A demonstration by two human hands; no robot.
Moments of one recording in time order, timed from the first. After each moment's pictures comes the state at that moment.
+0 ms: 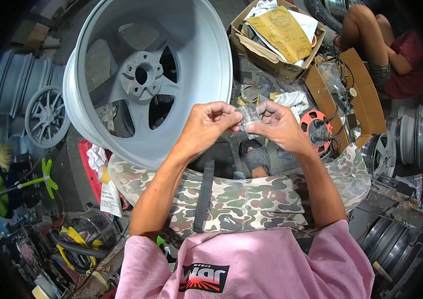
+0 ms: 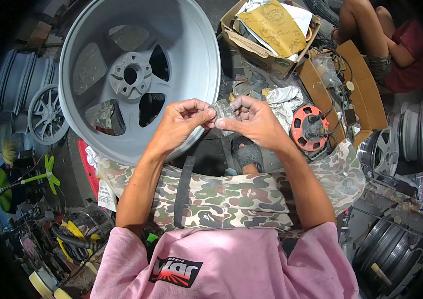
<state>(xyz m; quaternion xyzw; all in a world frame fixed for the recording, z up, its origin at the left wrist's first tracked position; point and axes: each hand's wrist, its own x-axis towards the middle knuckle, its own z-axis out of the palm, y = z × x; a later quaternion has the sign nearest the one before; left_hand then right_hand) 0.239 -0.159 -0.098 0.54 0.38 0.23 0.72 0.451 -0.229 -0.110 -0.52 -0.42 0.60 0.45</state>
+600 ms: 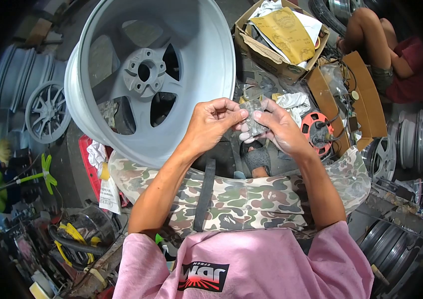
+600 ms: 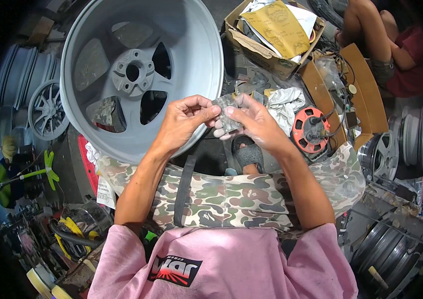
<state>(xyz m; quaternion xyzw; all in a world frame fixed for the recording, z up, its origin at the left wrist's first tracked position) 0.247 -0.164 -0.094 0.48 0.38 0.29 0.74 0.442 -0.229 -0.099 -0.44 -0.32 0.68 0.49</state>
